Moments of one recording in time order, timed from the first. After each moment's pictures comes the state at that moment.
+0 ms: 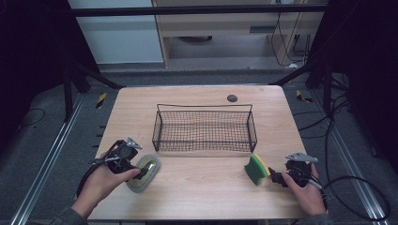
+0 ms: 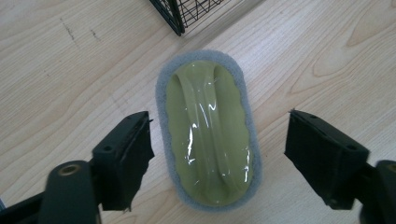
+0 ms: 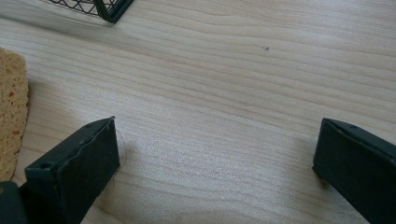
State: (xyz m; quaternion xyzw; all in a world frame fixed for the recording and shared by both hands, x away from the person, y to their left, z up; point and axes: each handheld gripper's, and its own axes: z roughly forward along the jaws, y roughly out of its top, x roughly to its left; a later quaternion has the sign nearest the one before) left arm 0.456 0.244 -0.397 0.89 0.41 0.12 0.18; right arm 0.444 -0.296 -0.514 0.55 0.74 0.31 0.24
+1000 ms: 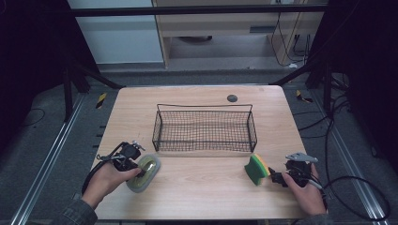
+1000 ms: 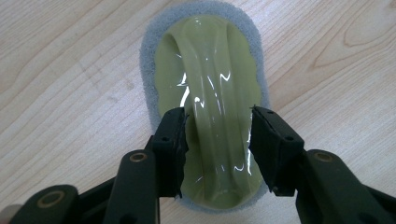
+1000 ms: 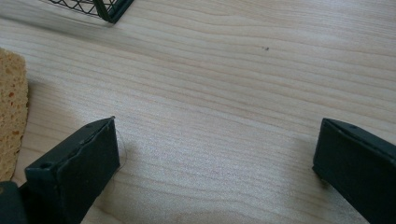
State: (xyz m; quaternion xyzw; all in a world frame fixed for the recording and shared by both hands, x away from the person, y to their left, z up) left arm 0.476 0.245 -0.429 0.89 0.43 0.06 0.13; right arm 0.444 -0.296 -0.514 0.55 0.74 0.31 0.24
